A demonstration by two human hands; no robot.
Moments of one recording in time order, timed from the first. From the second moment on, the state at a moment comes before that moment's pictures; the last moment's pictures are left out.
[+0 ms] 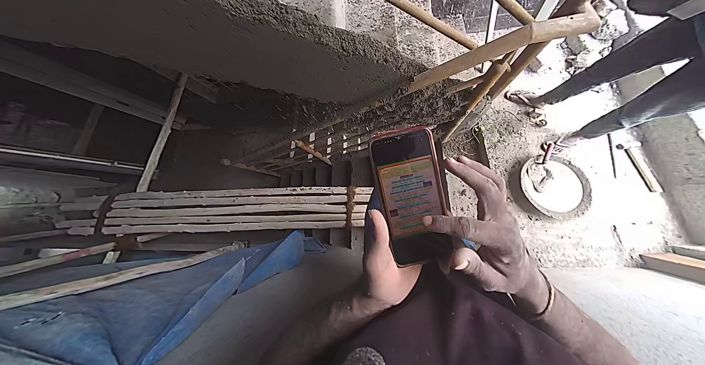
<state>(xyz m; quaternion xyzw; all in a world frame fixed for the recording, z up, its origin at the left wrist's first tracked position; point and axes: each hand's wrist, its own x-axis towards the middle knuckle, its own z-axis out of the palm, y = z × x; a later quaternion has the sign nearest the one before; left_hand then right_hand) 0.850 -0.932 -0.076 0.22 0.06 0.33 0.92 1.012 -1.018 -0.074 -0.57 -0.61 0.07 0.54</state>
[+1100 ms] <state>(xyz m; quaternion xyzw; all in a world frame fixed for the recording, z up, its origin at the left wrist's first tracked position) 0.851 -0.932 -0.076 0.21 0.07 0.33 0.92 1.013 -1.018 -0.072 -0.57 -0.61 0.07 0.54</state>
